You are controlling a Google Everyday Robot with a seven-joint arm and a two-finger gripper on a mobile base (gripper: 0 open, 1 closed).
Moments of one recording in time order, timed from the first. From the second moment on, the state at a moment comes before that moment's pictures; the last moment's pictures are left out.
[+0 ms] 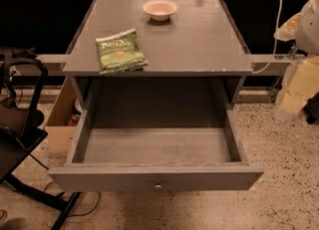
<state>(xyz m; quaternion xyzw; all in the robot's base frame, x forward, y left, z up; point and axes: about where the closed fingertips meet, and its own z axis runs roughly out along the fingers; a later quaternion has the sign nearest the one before) 0.438 -0.217 0.976 -0.60 0.78 -0.03 0.16</state>
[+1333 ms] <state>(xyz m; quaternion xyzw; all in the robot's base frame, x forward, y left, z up) 0.537 -0.135 0.962 -0.56 0.80 0.08 0.21</state>
